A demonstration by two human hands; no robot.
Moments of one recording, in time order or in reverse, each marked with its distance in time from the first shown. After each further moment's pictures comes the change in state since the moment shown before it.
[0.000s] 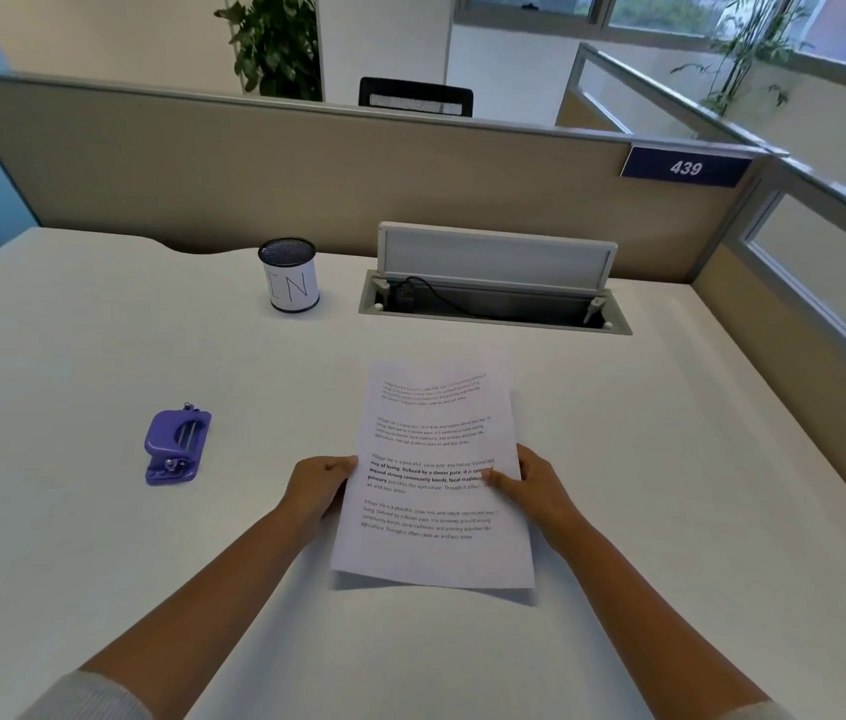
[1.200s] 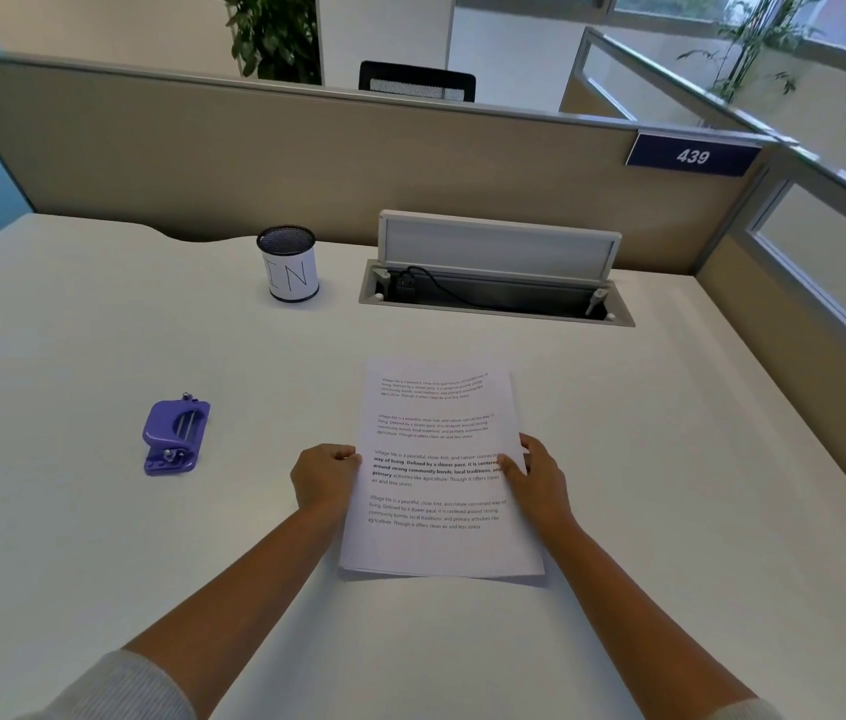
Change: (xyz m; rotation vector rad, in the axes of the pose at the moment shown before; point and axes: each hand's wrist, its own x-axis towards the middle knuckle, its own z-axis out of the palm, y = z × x) left_hand -0.004 0.002 0.023 0.296 0.383 0.147; right_hand -0.007 -0.004 0.010 -0.253 0.249 0.015
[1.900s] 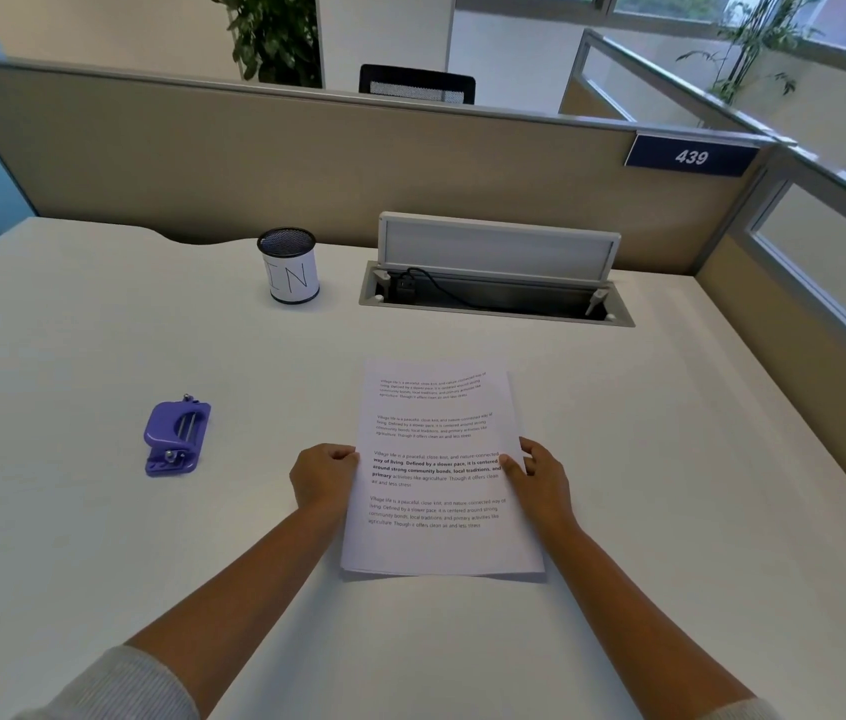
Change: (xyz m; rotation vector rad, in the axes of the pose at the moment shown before) left_hand -0.002 0.003 -0.001 0.015 0.018 0.005; right_hand 0.001 0.005 0.000 0.142 0.035 0.067
